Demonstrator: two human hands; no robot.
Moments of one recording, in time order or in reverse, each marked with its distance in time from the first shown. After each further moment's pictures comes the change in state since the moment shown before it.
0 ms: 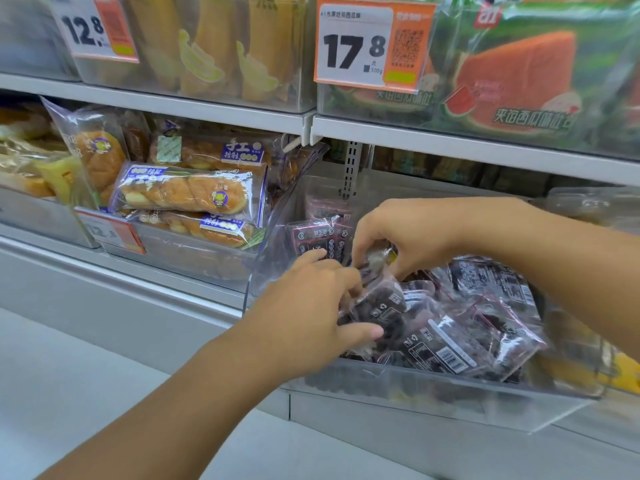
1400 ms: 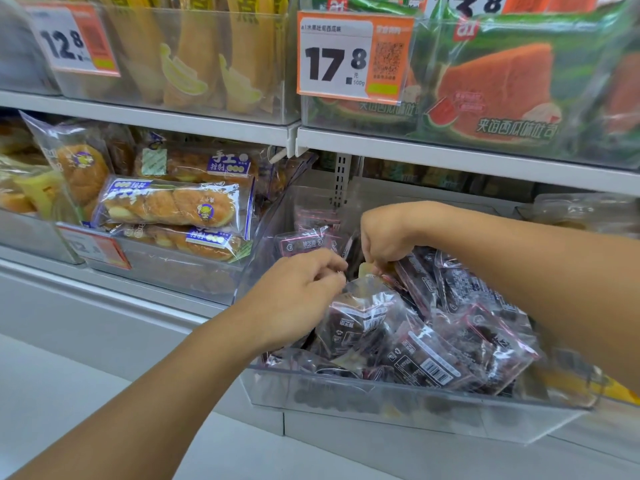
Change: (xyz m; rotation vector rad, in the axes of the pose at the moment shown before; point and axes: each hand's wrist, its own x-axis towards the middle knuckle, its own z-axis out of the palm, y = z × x) left_hand 0.026 -0.002 -0.012 -0.491 -0.016 -0.282; right_hand 0.043 0.021 0.005 -0.089 -0.202 0.399
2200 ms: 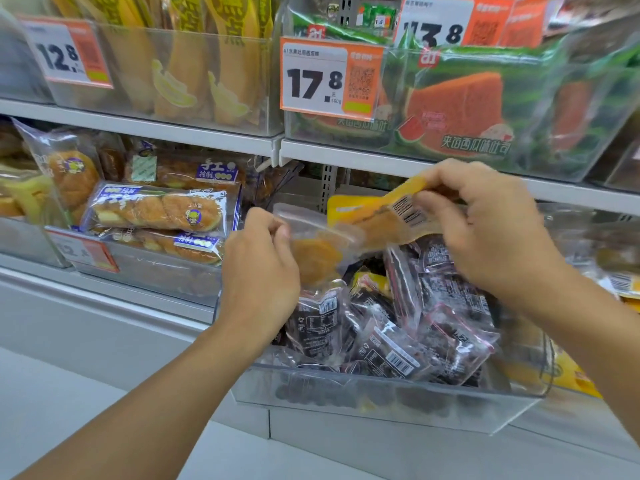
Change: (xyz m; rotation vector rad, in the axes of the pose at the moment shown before) left_hand 0.010 0.001 0.010 0.088 0.771 0.120; right_hand -0.126 0.027 0.037 0.579 1.191 -0.126
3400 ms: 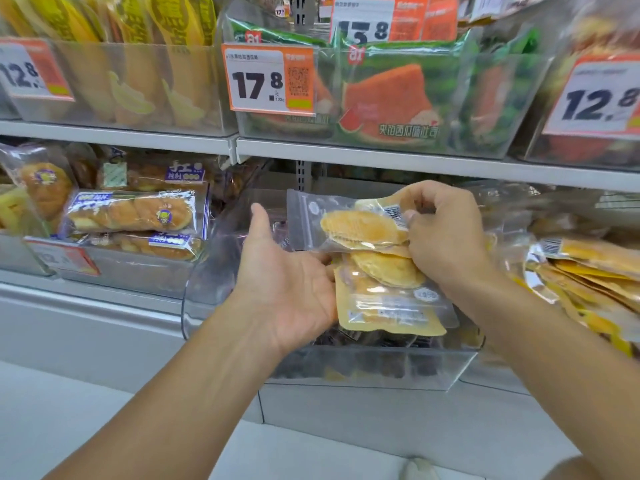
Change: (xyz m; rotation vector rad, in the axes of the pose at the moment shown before) left_hand -0.036 0.082 -0.004 -1.629 -0.869 -1.123; right_hand -0.033 0.026 0.008 0.241 0.176 0.607
